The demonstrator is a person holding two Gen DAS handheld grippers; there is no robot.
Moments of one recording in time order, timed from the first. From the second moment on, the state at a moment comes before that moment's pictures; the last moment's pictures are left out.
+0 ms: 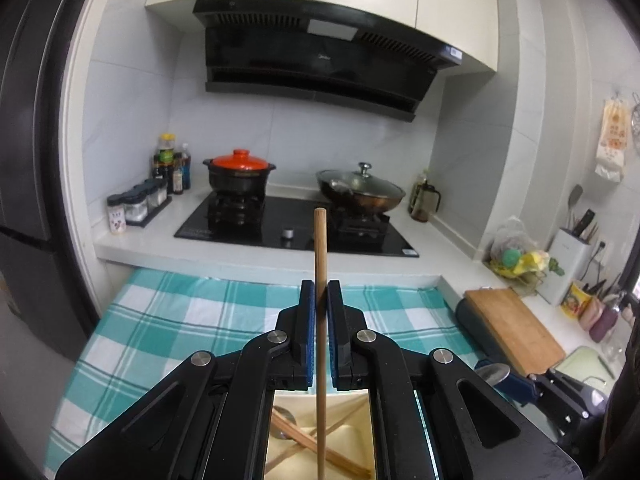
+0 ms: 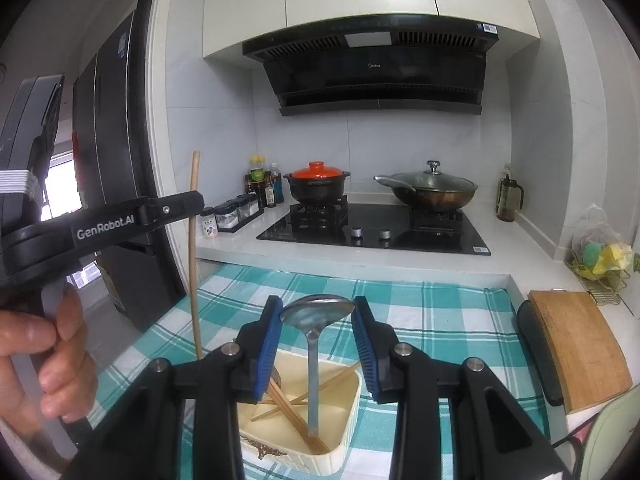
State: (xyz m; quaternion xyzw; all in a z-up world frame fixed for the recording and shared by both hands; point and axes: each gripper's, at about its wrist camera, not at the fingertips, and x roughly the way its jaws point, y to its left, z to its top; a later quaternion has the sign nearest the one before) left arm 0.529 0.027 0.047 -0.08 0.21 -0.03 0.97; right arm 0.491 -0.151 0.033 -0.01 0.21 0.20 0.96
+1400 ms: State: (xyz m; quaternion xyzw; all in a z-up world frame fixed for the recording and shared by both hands) left arm 0.231 0.035 -0.094 0.00 0.38 0.03 0.93; right arm 0.240 -0.205 -0.094 0.02 0.37 0.15 0.92
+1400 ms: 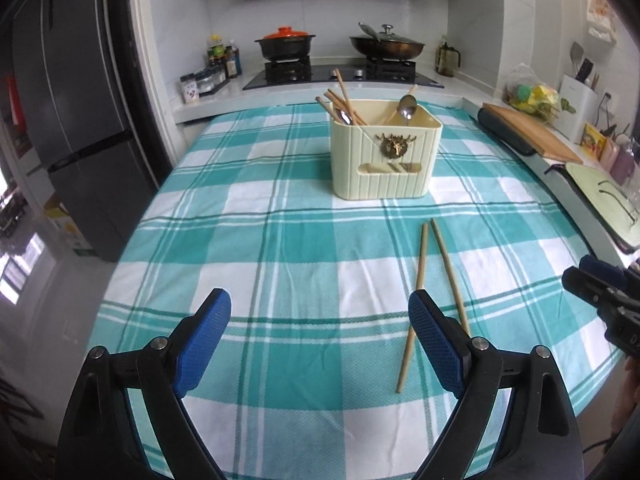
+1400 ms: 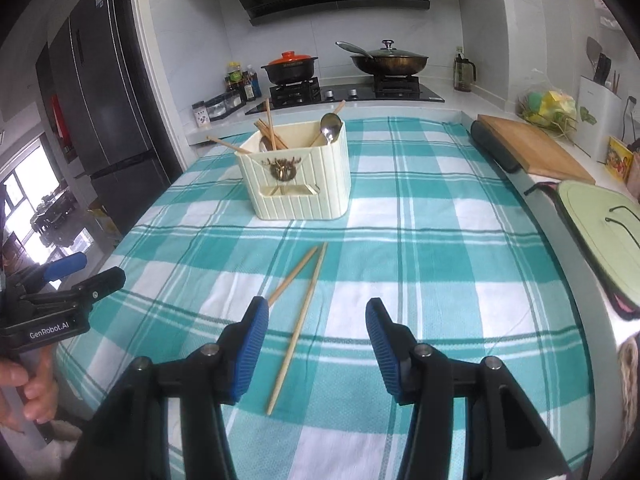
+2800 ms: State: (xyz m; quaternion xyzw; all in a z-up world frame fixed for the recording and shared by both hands) left arm 0.192 0.011 -0.098 0.05 0.36 0.05 0.93; right arm 0.180 -0.187 -0.127 0.00 0.39 0.15 0.91
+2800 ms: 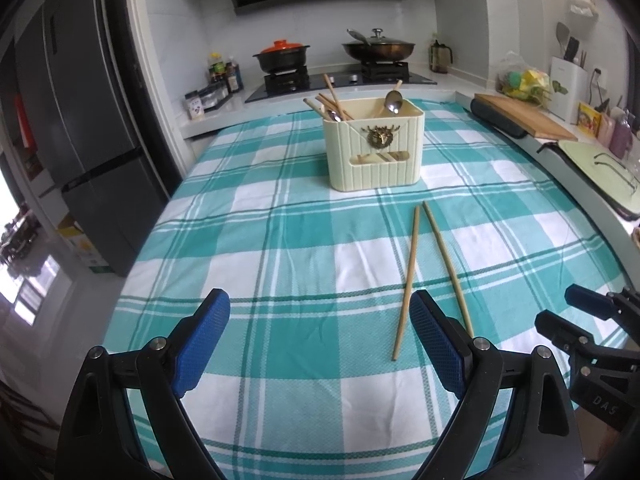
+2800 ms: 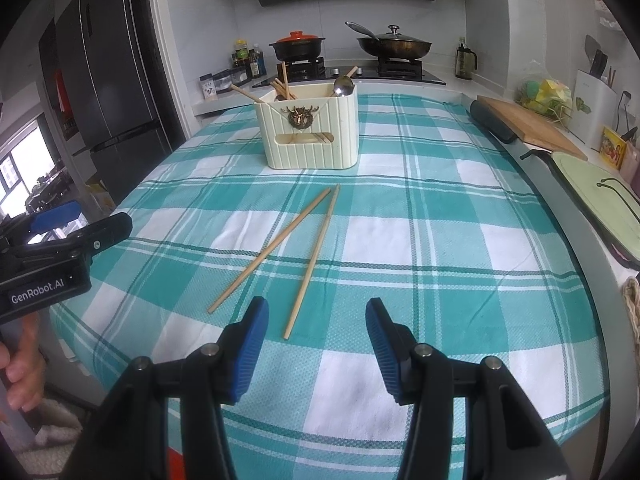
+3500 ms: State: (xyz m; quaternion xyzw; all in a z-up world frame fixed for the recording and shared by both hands) left arm 0.212 0.024 -0.136 0.02 0.41 0.03 0.91; right arm 0.196 -0.183 -0.155 0.00 0.42 0.15 0.89
